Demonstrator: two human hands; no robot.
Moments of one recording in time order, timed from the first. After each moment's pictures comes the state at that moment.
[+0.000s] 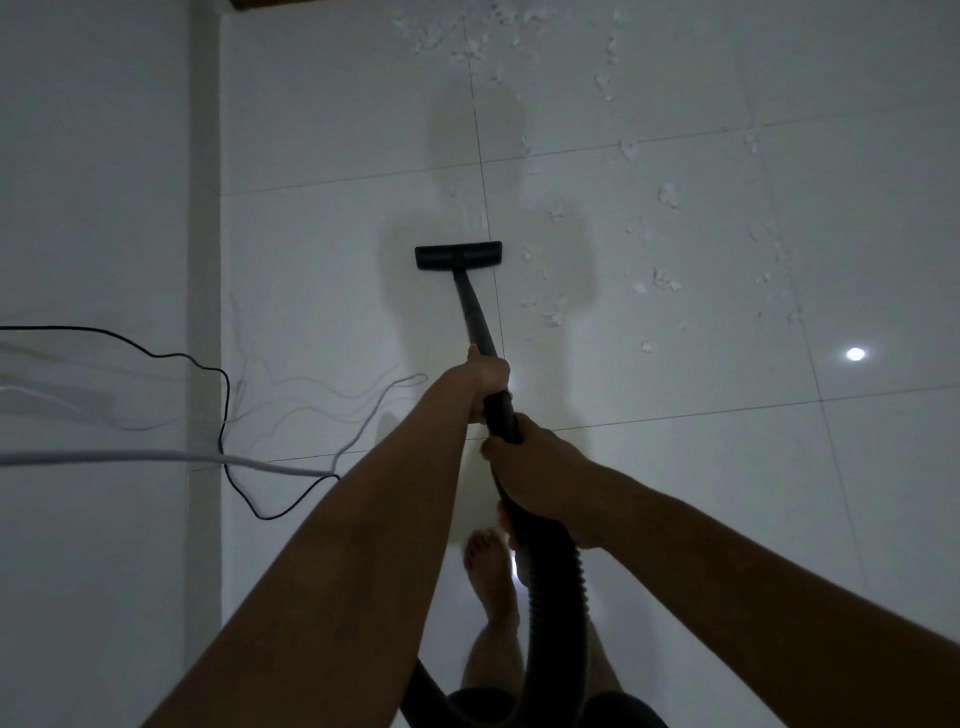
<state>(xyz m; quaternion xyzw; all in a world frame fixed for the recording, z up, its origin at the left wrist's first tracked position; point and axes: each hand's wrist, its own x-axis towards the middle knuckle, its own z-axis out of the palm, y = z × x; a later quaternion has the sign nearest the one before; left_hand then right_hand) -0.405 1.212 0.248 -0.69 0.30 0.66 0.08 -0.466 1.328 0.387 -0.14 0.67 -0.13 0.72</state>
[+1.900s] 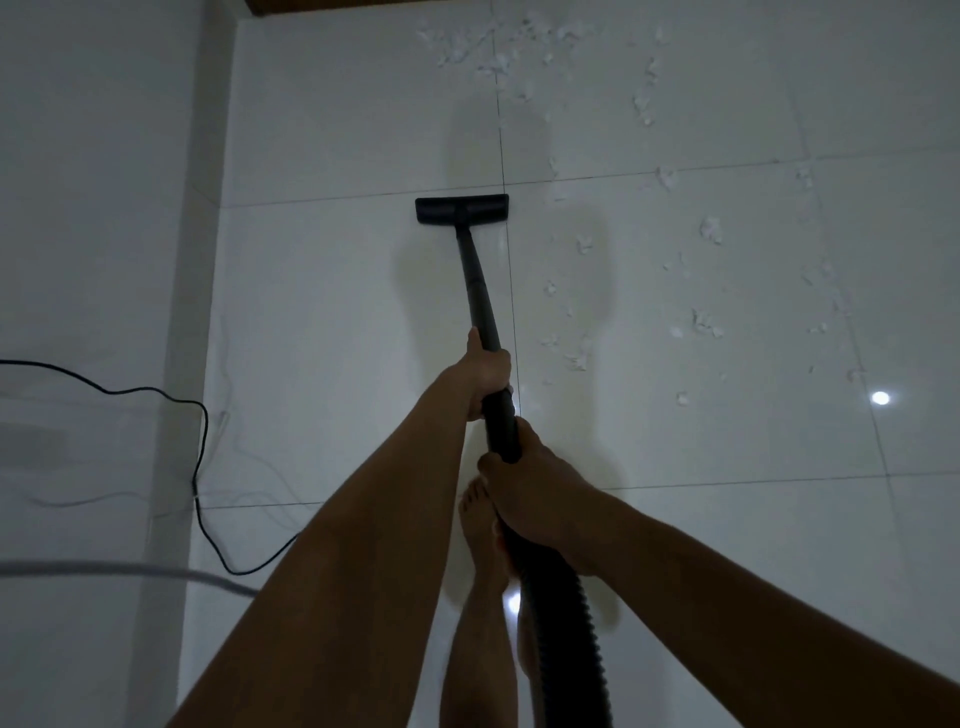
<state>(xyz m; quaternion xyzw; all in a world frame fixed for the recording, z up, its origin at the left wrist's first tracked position) -0.409 1.106 0.141 -0.67 0.30 0.68 0.00 -0.470 1.237 0.280 -0.24 0.68 -0.11 0.68</state>
